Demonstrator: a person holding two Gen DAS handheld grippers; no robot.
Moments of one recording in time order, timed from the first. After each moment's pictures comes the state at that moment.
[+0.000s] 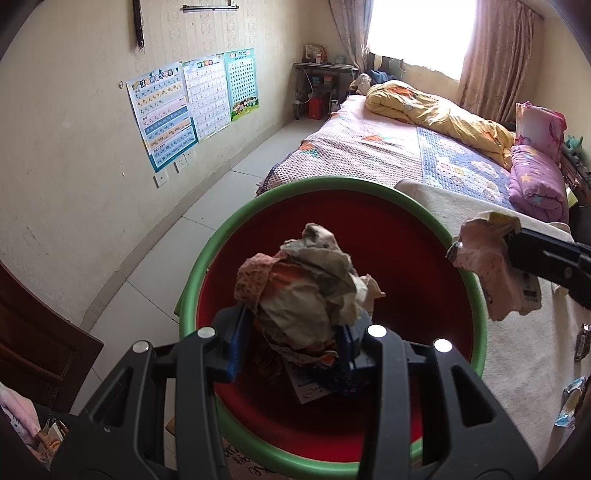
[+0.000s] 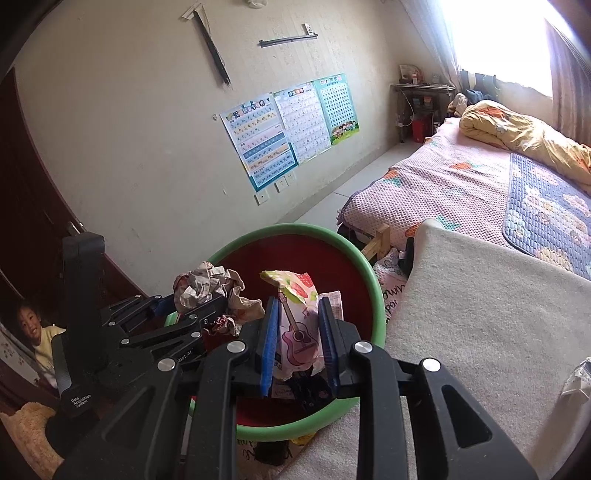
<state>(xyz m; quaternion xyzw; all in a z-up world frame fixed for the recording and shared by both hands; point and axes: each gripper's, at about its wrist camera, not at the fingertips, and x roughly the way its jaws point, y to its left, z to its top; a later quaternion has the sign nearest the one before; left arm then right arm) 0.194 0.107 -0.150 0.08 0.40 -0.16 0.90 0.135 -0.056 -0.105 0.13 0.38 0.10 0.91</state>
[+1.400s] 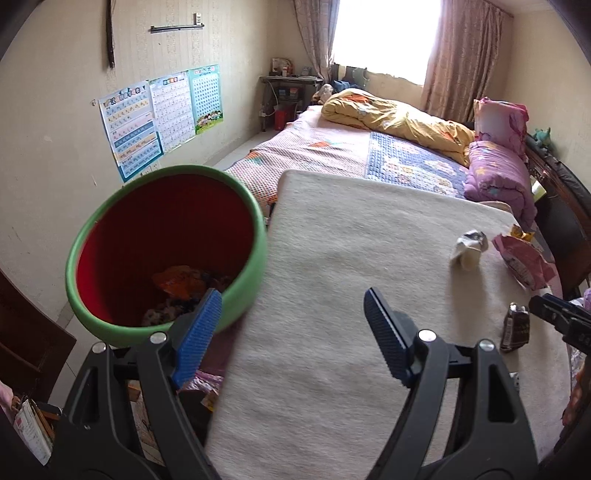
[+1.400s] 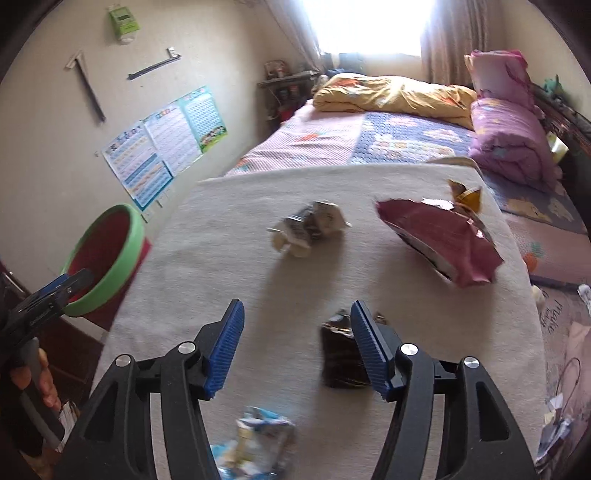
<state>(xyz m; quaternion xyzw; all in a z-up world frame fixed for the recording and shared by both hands) 0.046 -0.021 -0.138 0.07 0.38 -0.21 0.90 -0.095 -0.275 -0.146 0.20 0.41 -0.13 0.88</state>
